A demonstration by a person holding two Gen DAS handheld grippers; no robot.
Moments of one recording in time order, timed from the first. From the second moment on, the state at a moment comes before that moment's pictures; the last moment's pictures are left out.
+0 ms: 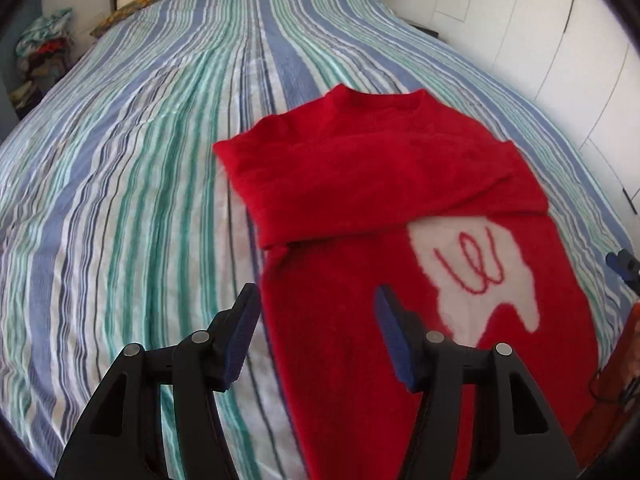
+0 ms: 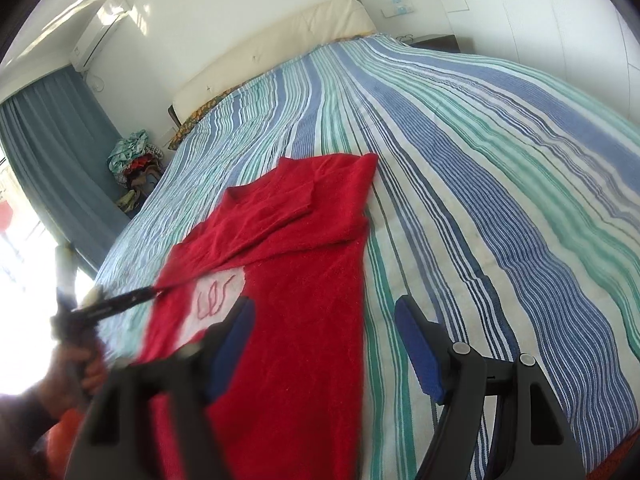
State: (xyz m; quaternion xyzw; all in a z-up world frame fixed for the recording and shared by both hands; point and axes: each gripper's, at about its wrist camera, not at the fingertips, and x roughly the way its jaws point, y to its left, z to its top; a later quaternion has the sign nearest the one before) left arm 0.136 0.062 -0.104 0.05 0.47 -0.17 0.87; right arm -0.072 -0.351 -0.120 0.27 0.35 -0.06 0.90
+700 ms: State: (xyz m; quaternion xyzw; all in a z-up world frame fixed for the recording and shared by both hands) left arm 0.171 0.082 -0.155 -0.04 0.45 -0.04 0.89; right arm -0.070 -0.354 -0.133 0.28 0.36 -0.07 0.89
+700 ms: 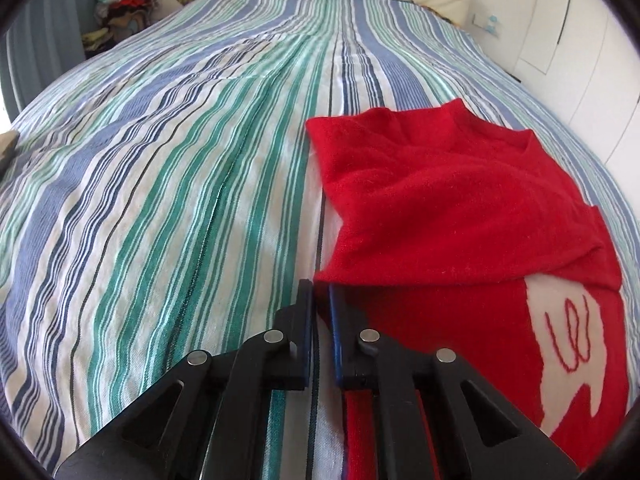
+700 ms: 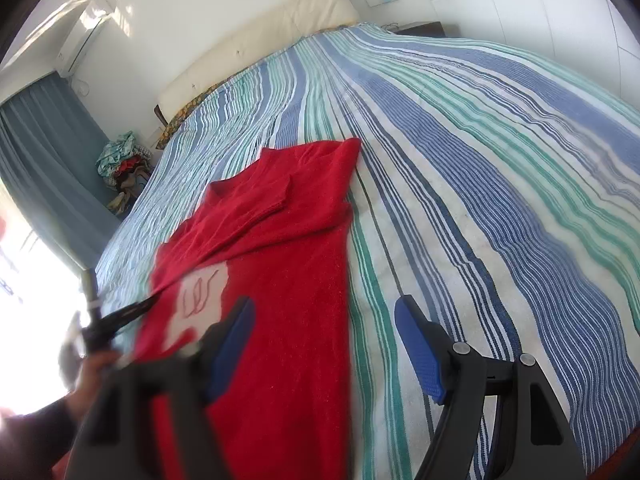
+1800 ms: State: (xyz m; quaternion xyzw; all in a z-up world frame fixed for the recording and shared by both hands) left arm 0.088 0.105 -0.130 0.06 0.43 0.03 0.90; right arm -0.160 -0.404 -0.032 0.02 0.30 -0.27 0.92
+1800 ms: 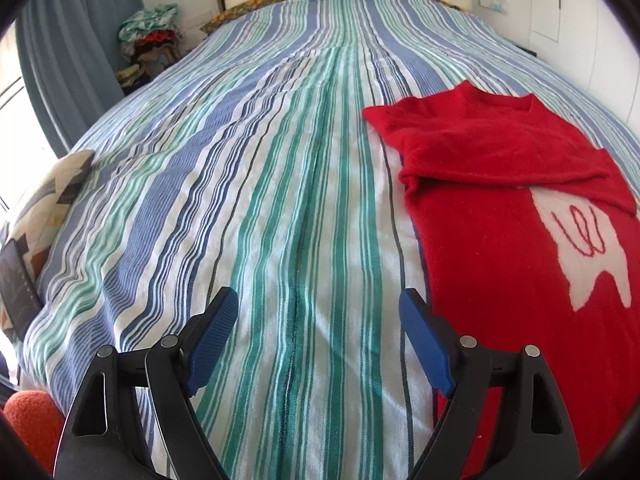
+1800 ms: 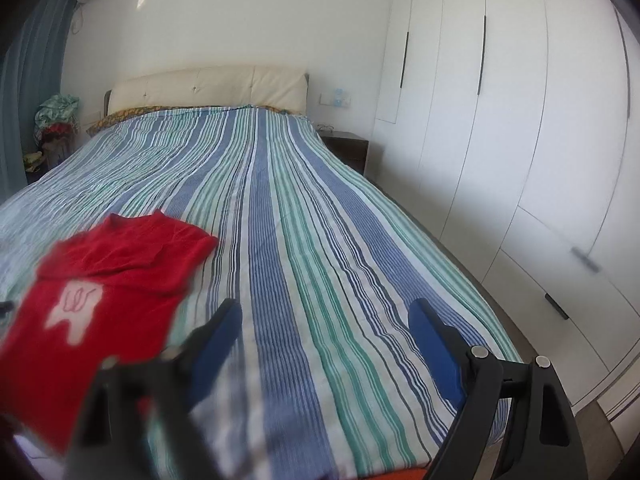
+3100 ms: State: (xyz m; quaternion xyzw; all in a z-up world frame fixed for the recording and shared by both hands) left arm -0.004 0.084 -0.134 -0.10 0.61 -0.20 0.76; right arm -0.120 -0.314 -0.132 0.27 0.58 0.07 0.77
